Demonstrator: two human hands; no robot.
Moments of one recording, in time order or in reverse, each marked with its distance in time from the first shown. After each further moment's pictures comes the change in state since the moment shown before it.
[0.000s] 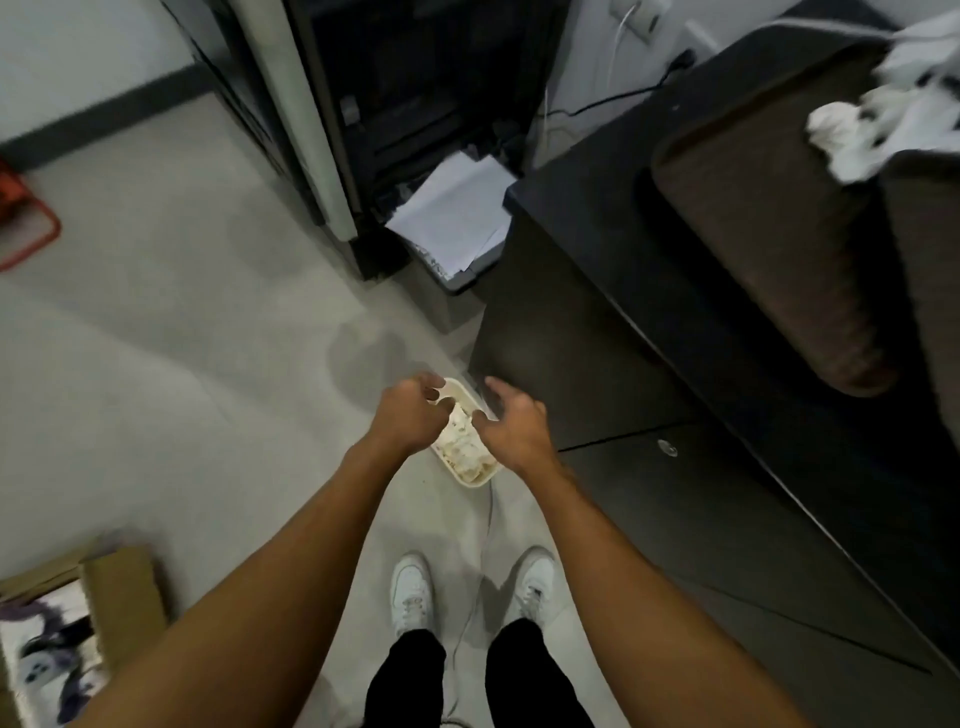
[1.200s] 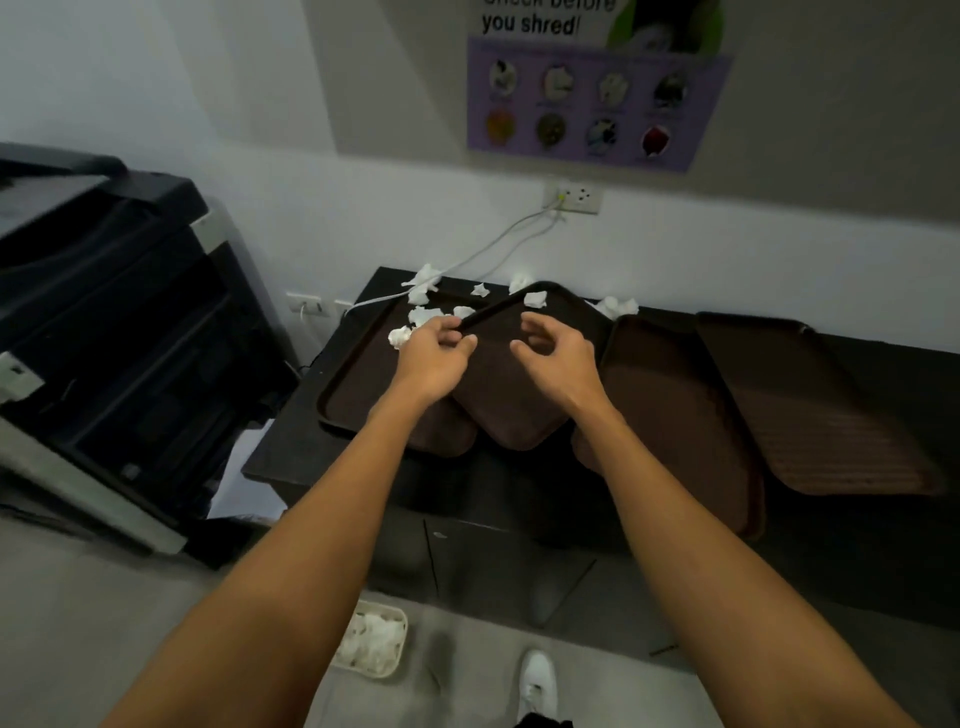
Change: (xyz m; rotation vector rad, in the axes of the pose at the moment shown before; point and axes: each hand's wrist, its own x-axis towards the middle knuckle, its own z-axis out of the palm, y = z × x) left_hand -0.206 0.455 0.050 -0.095 -0.197 0.735; right_hand -0.256 0.002 -0.420 0.343 0.930 -0.191
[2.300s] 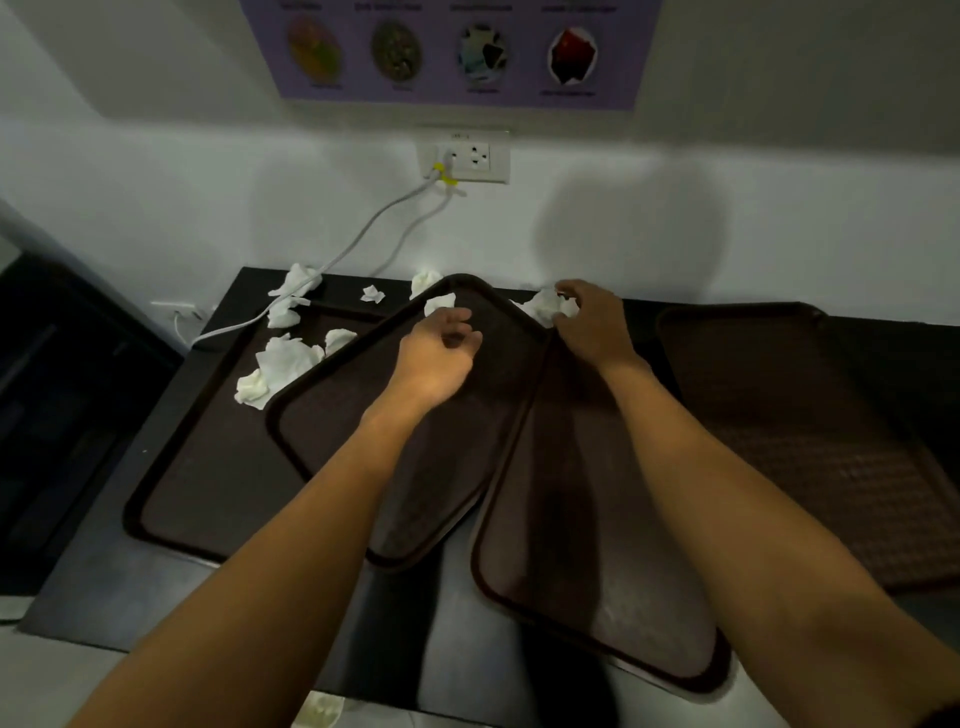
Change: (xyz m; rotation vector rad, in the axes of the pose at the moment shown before) left_hand 0.188 0.033 0.223 0.139 -0.167 -0.042; right_hand 0.264 0.236 -0.118 -0.282 0.026 0.126
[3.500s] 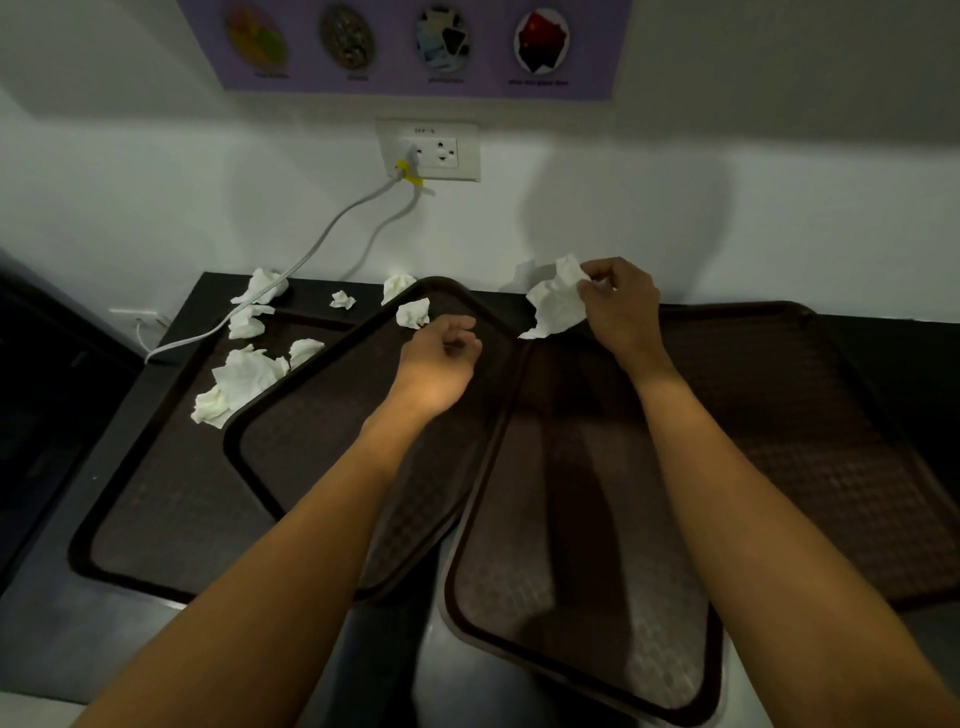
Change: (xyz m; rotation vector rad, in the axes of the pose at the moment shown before) left_hand 0.026 0.003 0.039 -0.021 -0.030 -0.028; right_hand 0.019 0.019 -0.043 0.228 0.218 0.088
